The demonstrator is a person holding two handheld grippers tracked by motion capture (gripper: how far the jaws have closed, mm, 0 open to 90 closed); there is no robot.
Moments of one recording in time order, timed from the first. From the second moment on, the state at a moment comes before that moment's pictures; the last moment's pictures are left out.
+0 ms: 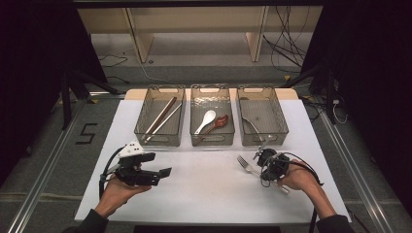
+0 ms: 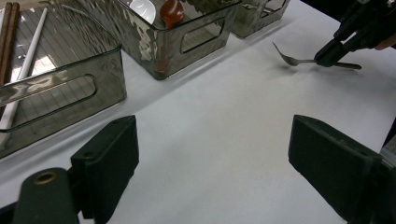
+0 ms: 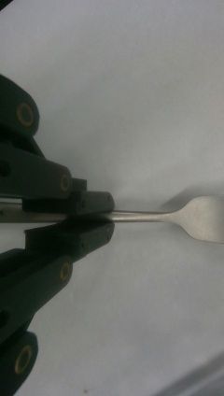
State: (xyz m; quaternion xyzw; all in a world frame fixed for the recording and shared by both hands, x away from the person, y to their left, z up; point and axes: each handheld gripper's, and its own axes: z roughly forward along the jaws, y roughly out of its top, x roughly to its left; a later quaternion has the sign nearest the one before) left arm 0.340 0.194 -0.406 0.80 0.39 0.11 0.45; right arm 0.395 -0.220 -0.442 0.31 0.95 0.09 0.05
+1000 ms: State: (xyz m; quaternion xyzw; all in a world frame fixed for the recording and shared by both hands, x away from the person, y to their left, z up) left arm 0.341 0.195 -0.406 0.79 0.39 0.11 0.46; right arm 0.407 -0.239 -0.399 0.34 0.91 0.22 0.08
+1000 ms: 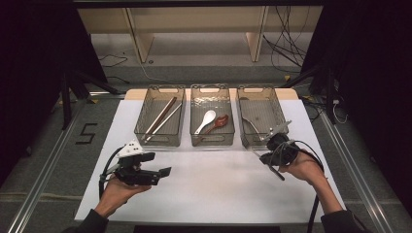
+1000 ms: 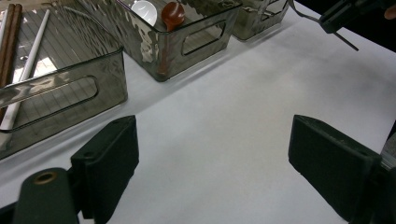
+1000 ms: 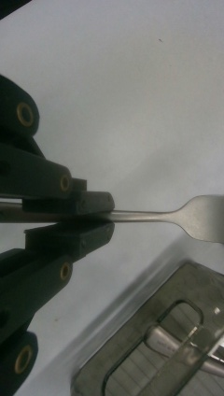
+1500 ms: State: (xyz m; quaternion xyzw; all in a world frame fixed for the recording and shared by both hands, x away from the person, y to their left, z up) left arm 0.341 0.196 -0.406 0.79 0.39 0.11 0.46; right arm 0.430 -0.252 -0.378 0.38 0.88 0.27 0.10
